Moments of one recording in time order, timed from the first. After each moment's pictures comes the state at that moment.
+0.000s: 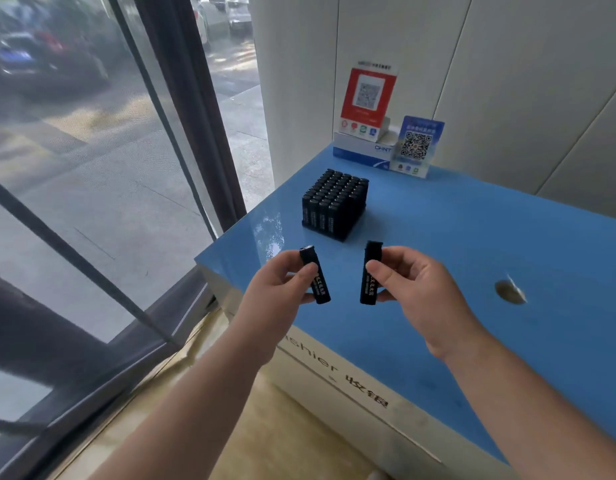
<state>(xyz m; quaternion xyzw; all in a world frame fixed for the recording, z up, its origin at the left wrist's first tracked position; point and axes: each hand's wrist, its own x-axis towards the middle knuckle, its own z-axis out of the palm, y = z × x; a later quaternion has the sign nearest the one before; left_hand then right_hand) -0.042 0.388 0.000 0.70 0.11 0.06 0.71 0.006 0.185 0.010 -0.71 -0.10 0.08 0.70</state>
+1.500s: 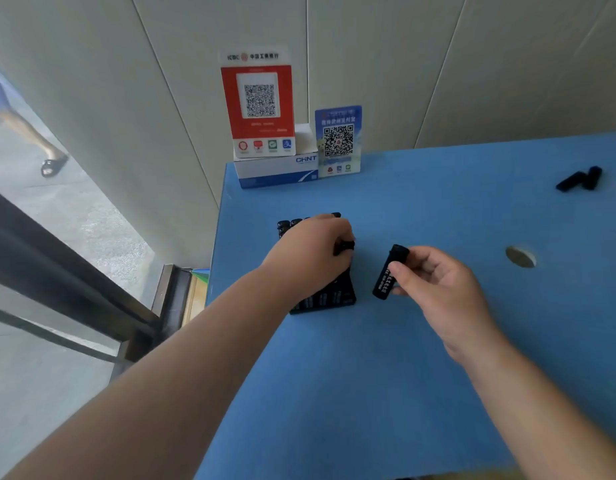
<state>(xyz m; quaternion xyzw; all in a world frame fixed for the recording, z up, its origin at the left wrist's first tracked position) 0.262 0.431 0.004 0.87 -0.40 -0.04 0.27 0.122 0.278 -0.033 -0.71 0.19 -0.19 0.66</state>
